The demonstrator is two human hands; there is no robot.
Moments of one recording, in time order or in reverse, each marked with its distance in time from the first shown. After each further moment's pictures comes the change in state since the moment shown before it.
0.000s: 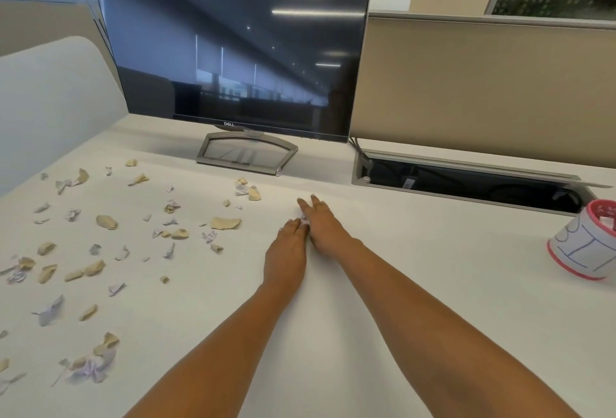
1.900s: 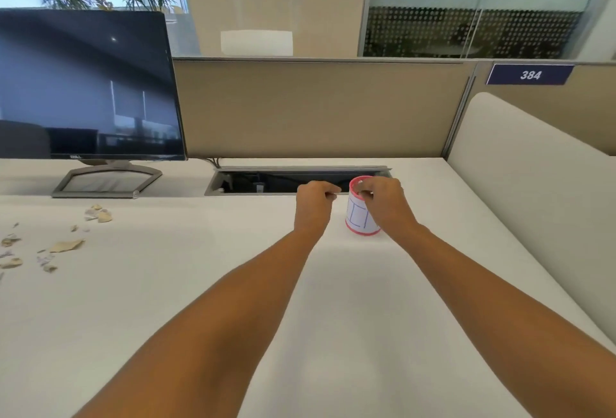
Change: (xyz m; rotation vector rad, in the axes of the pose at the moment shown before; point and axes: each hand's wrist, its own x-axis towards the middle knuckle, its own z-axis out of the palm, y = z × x) left_hand -0.056 0.329 0.127 -0.280 0.049 0.289; right_hand -0.261 0.235 -0.214 0.101 0.636 0.149
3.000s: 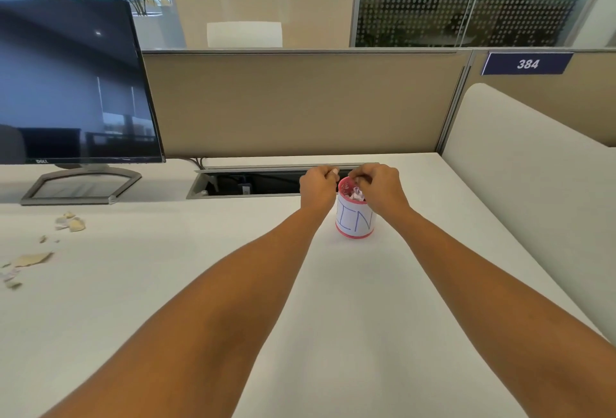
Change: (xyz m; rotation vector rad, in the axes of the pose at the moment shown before) left_hand 0.039 0.022 0.029 -0.341 -0.048 -0.209; right_hand 0.037 0.016 0.000 0.048 0.094 0.127
